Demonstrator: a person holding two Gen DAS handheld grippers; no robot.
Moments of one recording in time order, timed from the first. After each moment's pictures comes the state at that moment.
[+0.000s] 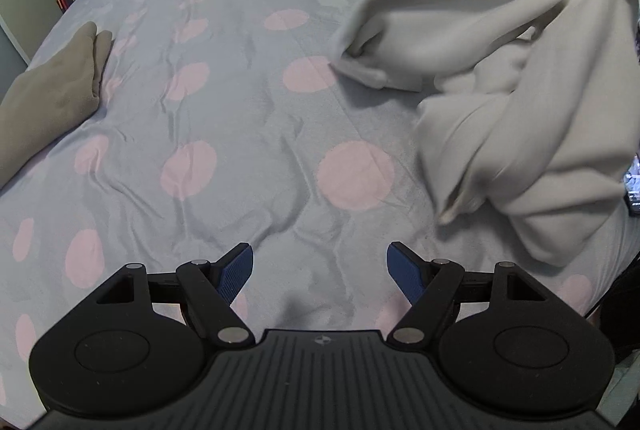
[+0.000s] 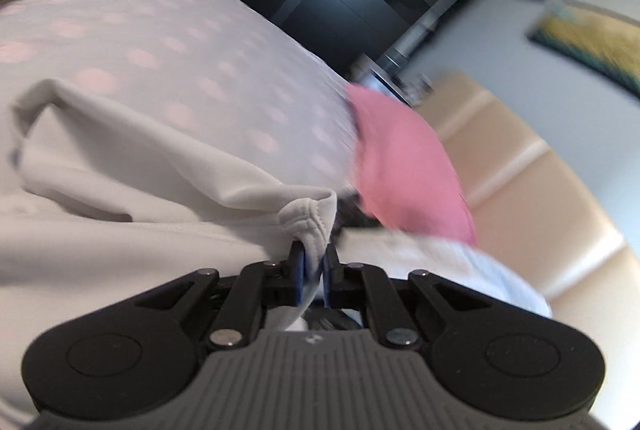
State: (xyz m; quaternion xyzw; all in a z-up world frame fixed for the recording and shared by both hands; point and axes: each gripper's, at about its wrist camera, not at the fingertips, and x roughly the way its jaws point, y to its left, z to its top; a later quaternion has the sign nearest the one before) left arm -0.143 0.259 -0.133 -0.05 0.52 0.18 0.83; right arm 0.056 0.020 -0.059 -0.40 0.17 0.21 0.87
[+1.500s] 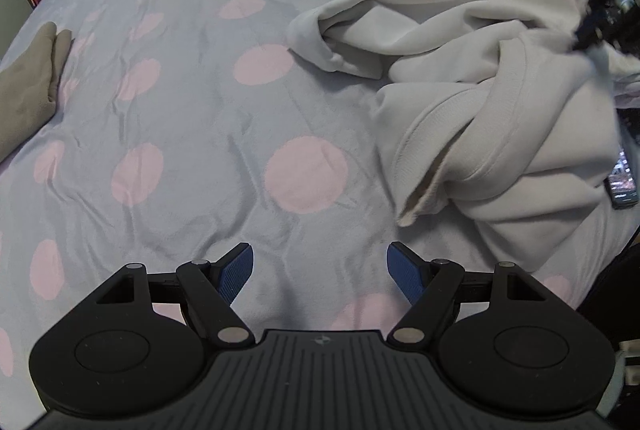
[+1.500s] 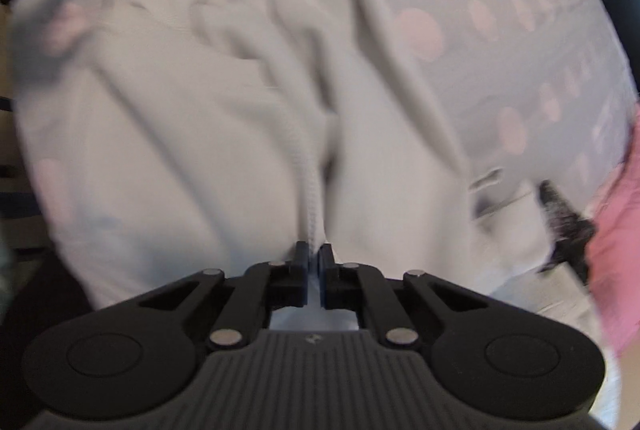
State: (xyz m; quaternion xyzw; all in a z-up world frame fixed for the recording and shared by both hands) left arm -0.123 0.241 -0.144 -0.07 0.54 0.14 0.83; right arm 0.068 0.066 -0.113 -0.58 0.37 0.52 0.52
